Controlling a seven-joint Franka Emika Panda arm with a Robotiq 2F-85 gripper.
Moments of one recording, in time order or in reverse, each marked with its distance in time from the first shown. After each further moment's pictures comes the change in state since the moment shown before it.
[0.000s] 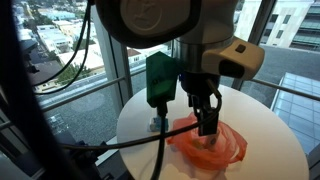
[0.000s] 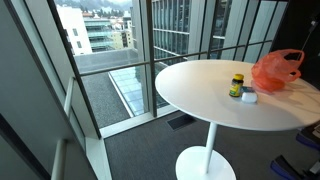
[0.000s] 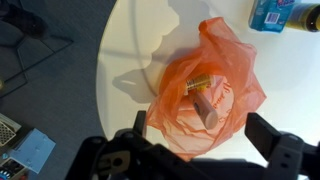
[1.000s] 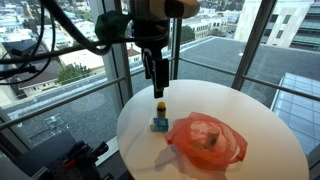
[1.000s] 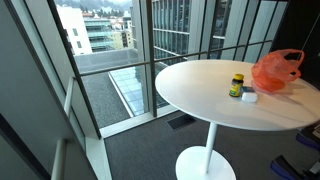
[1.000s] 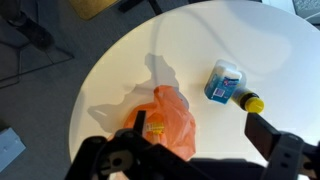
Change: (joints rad) arm 0.056 -0.229 0.152 -0.008 -0.044 -0.369 -0.001
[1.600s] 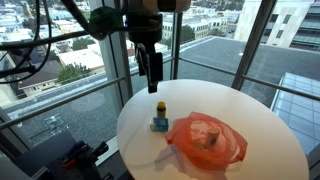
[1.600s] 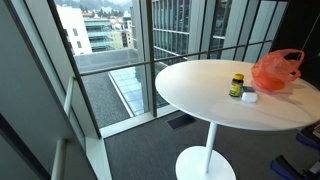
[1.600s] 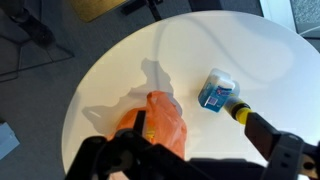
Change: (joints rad) arm 0.011 -0.023 0.033 0.000 -0.001 -0.043 -0.019
